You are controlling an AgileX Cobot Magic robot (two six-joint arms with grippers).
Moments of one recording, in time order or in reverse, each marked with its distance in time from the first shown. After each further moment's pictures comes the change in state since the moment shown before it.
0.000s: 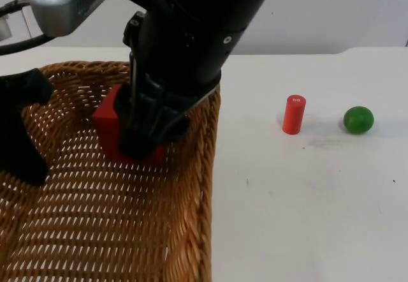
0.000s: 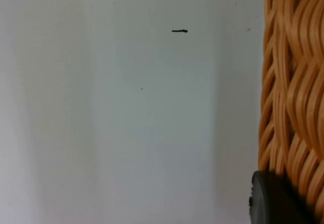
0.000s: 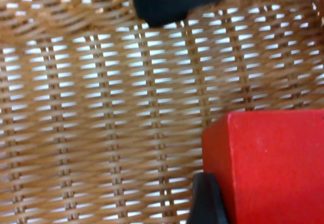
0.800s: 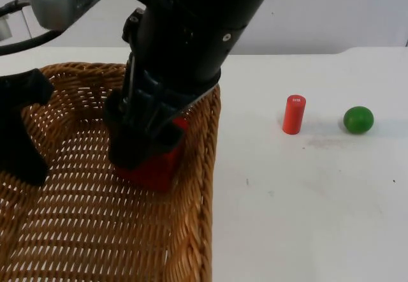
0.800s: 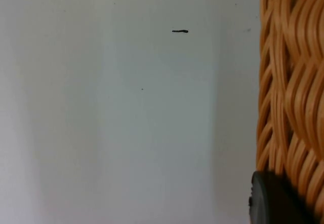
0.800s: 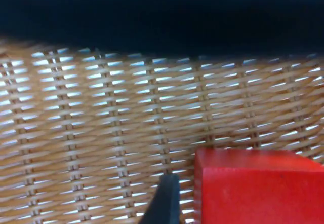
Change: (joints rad) right arm 0.002 -0.013 0.002 0.014 0.002 0.025; left arm 0.000 0.000 0.000 -0.002 -0.002 0.002
